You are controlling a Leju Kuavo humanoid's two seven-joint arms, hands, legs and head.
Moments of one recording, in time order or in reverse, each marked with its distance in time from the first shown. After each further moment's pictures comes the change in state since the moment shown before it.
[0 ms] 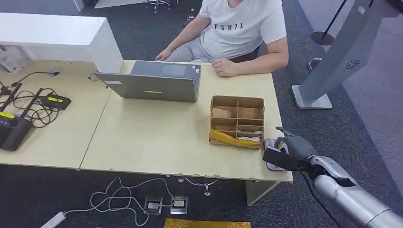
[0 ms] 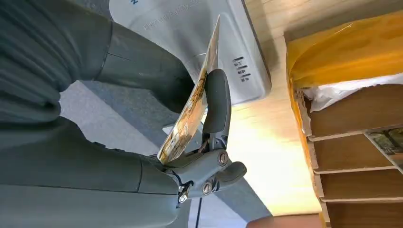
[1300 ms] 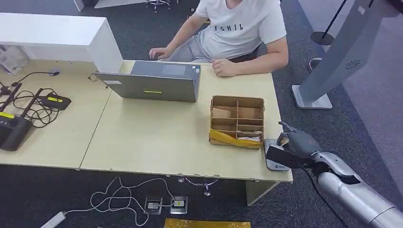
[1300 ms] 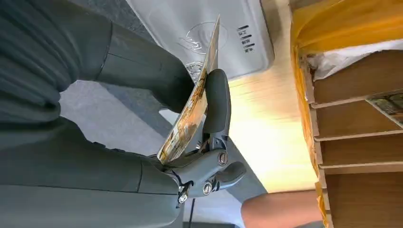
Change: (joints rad) left arm 0.000 -0.001 0.000 0.000 -0.002 -0.010 -0.020; right arm -0.020 -0.017 -0.008 0.001 0.041 -0.020 -0.038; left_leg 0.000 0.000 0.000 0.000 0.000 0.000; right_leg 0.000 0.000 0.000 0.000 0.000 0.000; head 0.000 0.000
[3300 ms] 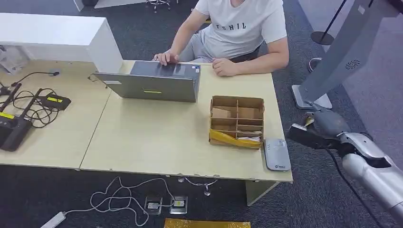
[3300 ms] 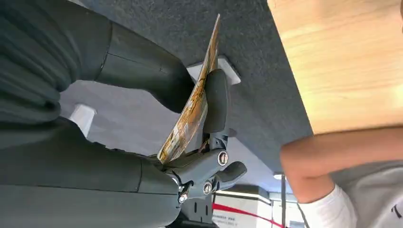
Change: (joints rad) left arm 0.002 -0.004 0.023 0.000 0.001 -0.002 -0.008; right arm -0.094 -0.080 -0.093 0.033 0.082 0.056 -0.008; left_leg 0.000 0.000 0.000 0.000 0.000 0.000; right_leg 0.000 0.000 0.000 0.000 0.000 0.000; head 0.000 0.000
